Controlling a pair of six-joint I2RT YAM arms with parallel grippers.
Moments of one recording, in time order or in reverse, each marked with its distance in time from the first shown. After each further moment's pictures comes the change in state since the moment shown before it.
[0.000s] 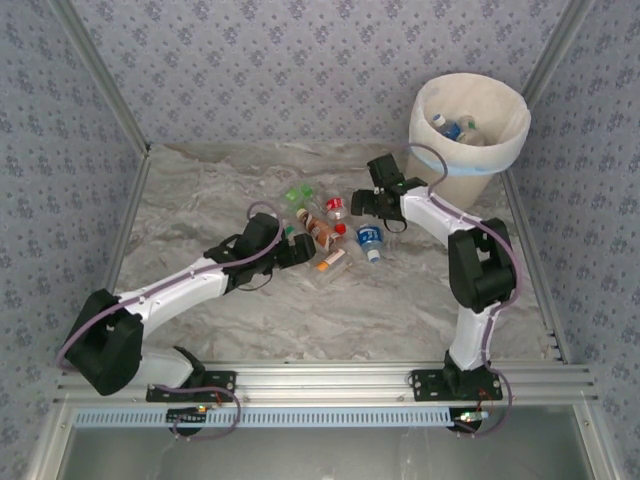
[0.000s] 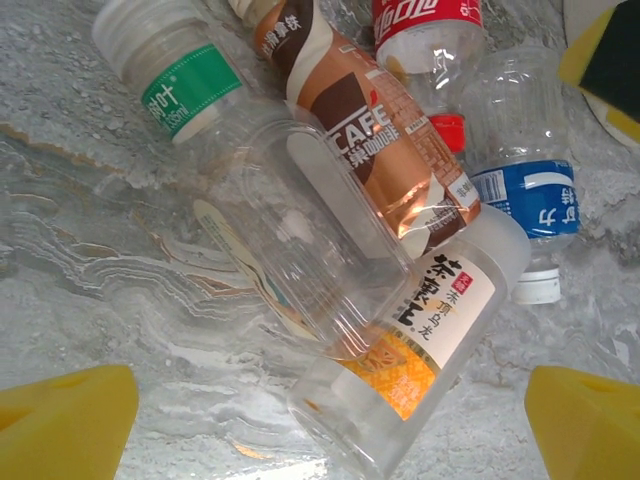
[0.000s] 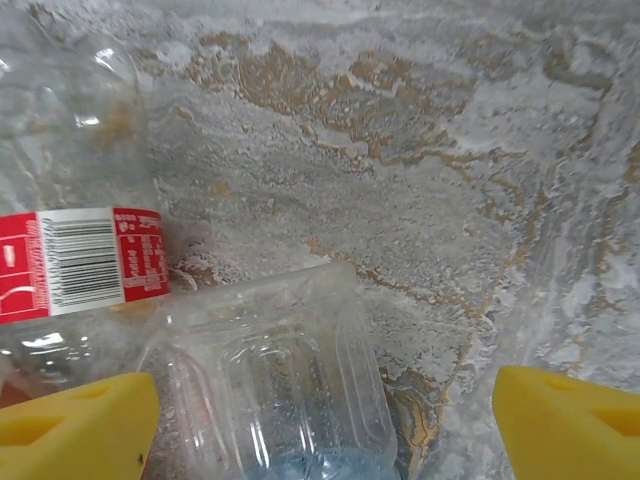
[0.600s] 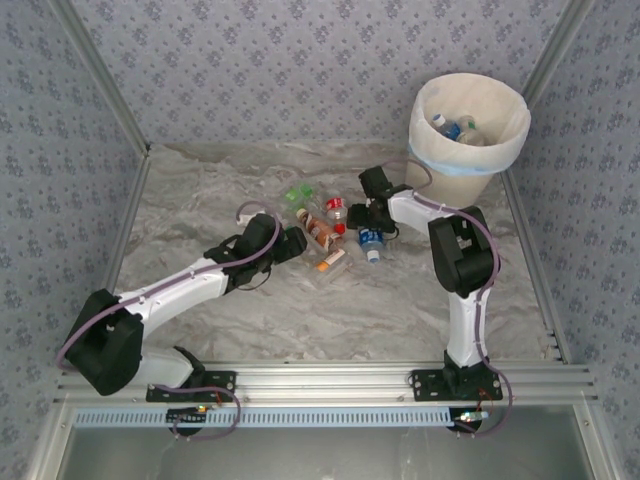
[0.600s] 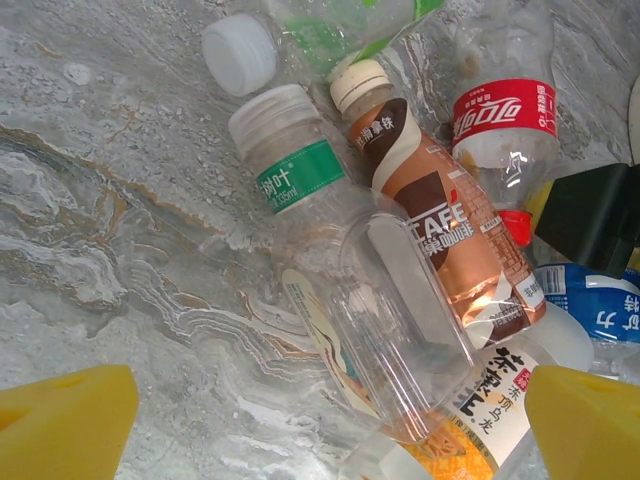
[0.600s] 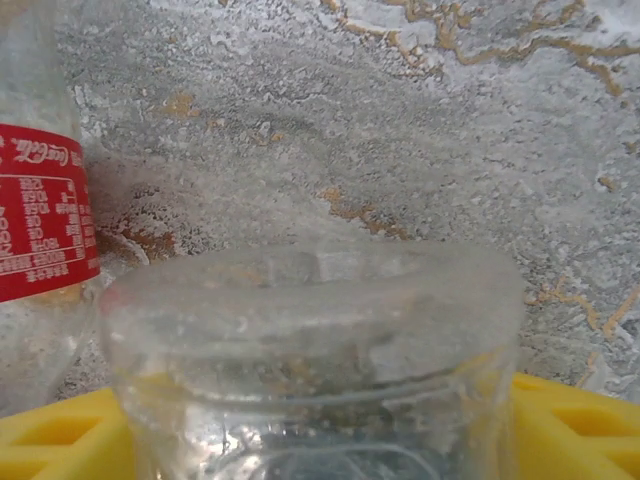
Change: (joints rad) left arm 0.000 0.000 0.000 -0.003 -0.172 -0.079; right arm 0.016 0.126 0.011 0.018 -0.053 0.000
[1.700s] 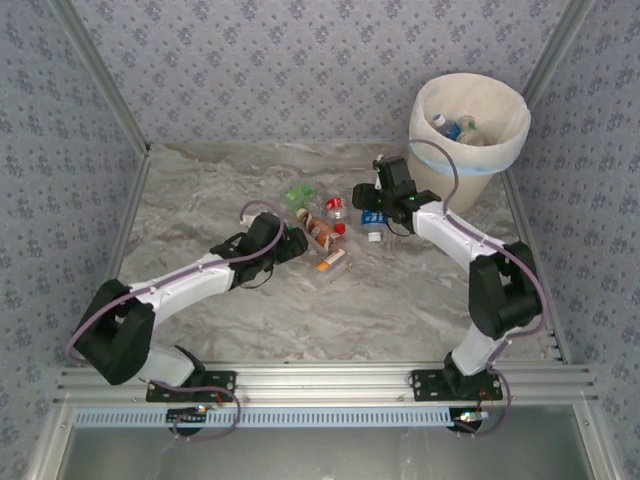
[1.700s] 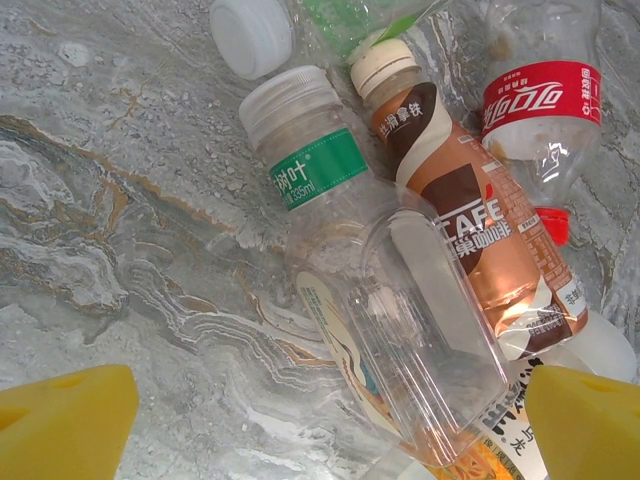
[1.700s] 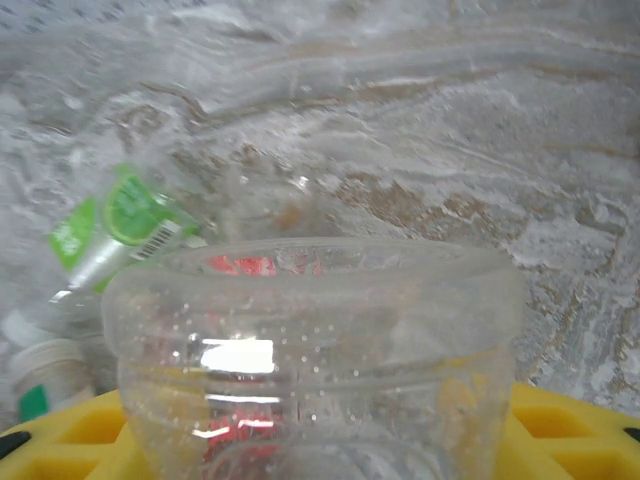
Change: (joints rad) left arm 0.009 0.066 0.018 0.006 0.012 0.000; right arm 0.008 -0.412 -0.193 0.243 -0.019 -0.065
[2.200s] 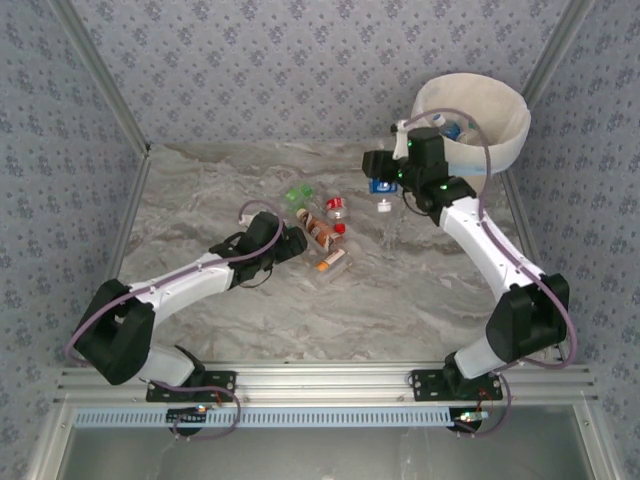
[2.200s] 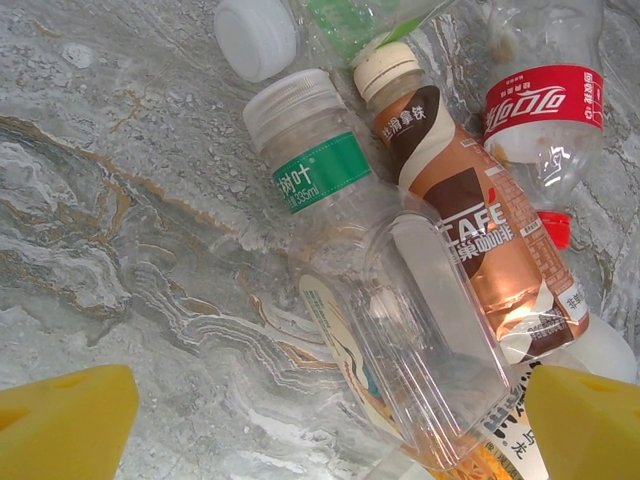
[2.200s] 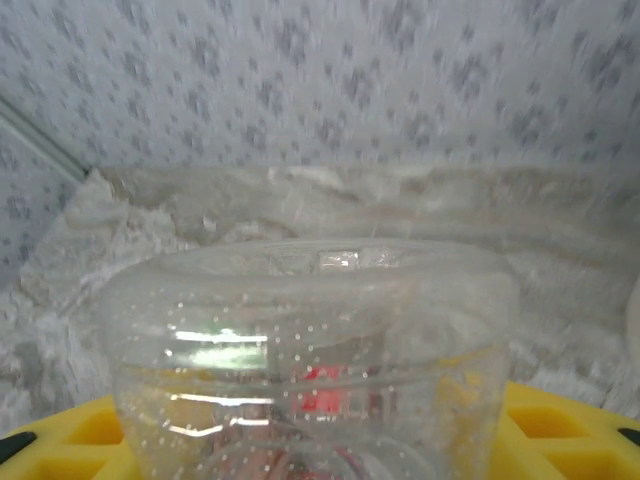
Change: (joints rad) left arm 0.013 0.000 0.000 0.000 0.008 0.000; right arm -0.094 -0.131 0.167 -0.033 -0.113 -0.094
